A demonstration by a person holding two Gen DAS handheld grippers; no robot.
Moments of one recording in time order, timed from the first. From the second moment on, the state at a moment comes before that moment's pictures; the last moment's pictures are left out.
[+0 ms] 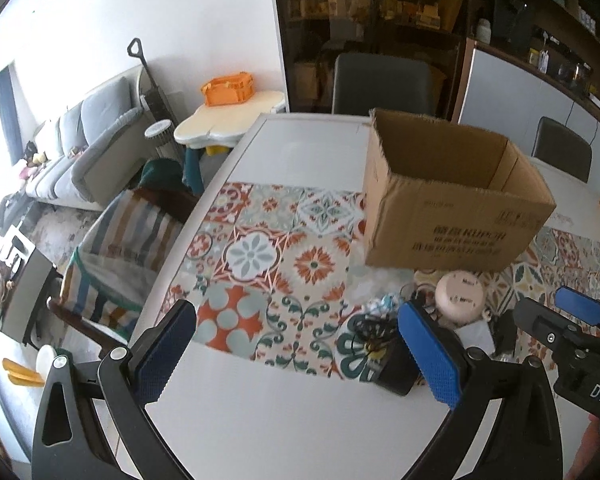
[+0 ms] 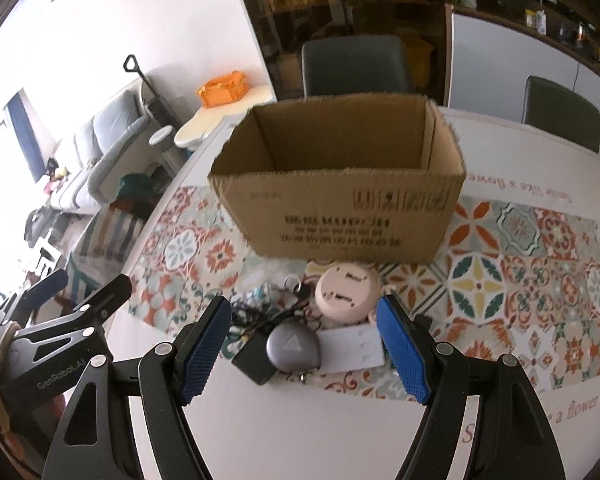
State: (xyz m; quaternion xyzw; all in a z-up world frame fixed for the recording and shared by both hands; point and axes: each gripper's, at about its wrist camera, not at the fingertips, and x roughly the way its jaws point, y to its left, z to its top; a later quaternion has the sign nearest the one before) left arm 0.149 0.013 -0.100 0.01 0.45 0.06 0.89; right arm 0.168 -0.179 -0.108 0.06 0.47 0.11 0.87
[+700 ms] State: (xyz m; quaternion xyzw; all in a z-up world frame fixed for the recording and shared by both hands) left arm 0.138 0.023 -0.163 0.02 0.53 0.07 0.85; right arm 0.174 -0.148 -0.175 0.03 0.53 0.16 0.83
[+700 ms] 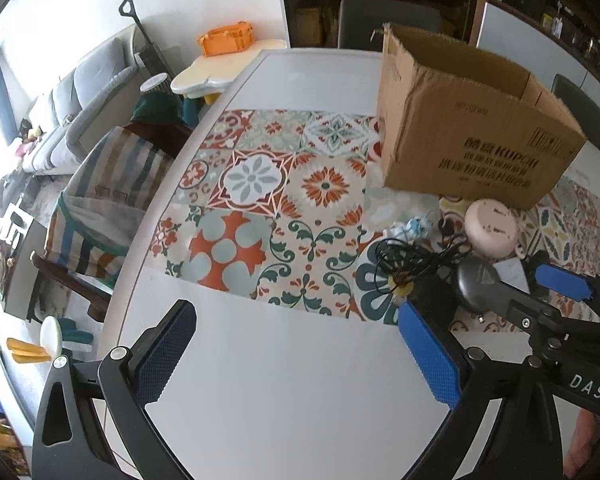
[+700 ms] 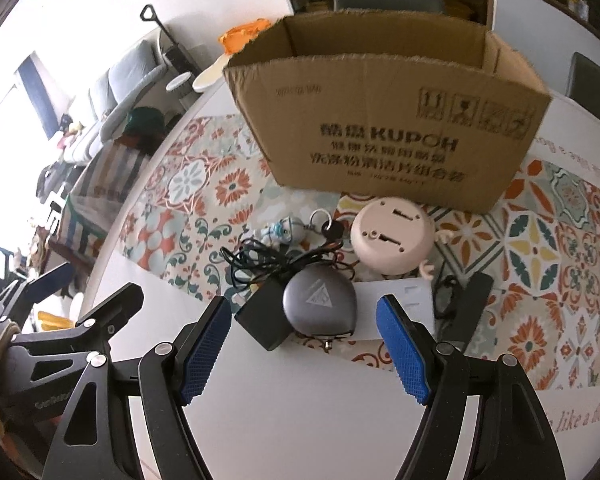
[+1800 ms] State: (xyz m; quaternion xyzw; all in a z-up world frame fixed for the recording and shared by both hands) left arm 0.154 0.019 -0.207 0.02 0.57 0.06 0.82; right arm 0.203 -0.139 -0.236 0.02 0.57 0.17 0.80
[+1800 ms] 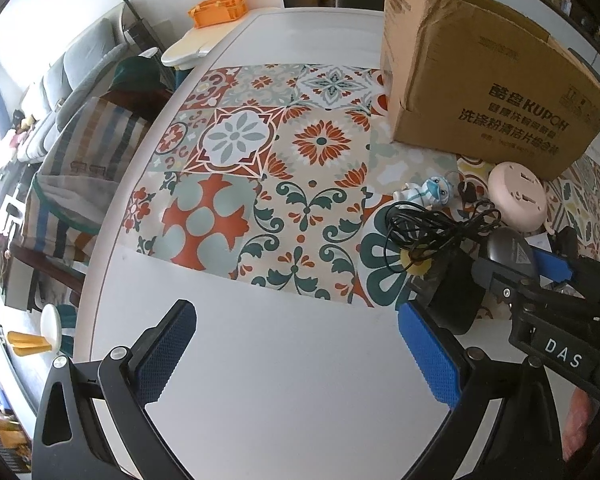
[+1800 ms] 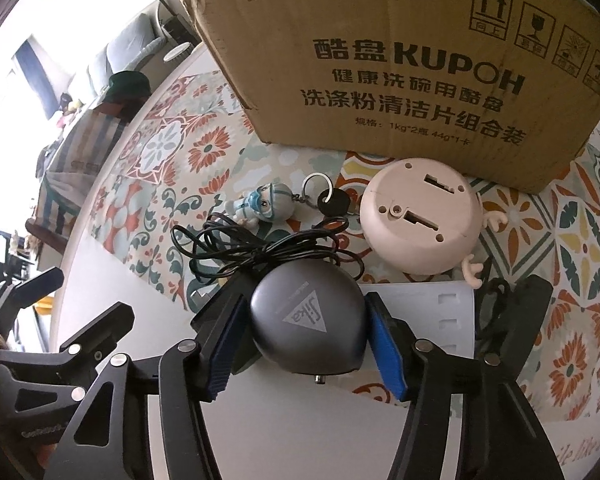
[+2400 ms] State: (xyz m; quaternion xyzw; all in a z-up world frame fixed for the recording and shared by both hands) left arm 0.147 0.003 -0.199 0.02 0.56 0.00 0.83; right arm 0.185 -0.160 -0.211 0.05 0.54 0.14 0.83
